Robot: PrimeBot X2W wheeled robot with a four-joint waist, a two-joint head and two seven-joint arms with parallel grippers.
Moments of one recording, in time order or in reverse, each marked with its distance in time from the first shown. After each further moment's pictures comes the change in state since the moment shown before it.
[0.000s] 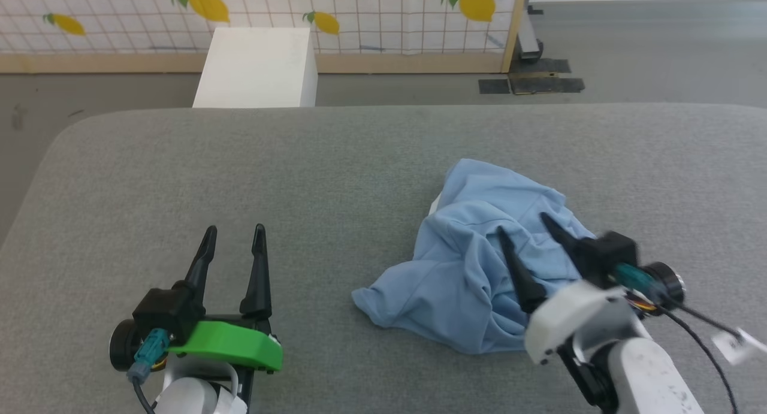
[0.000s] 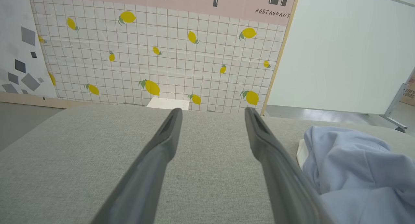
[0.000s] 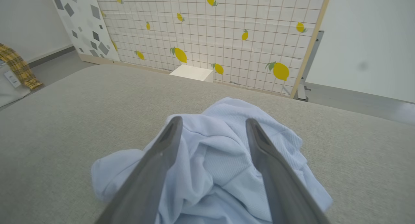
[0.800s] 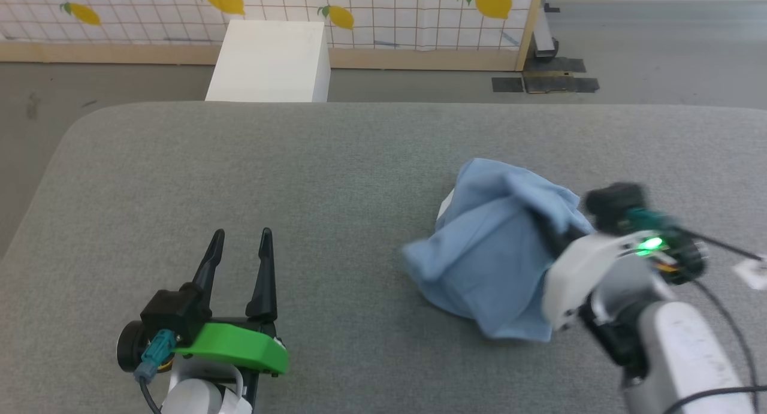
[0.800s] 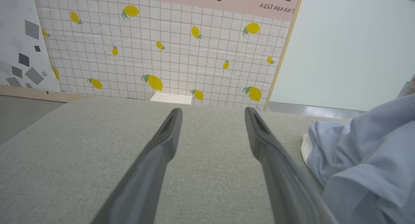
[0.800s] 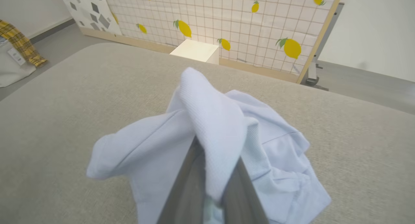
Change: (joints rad) left arm -0.002 -0.059 0.059 0.033 0.063 -0.073 0.000; right arm -0.092 -0.028 -0.001 -0.065 0.082 0.000 0.335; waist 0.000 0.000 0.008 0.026
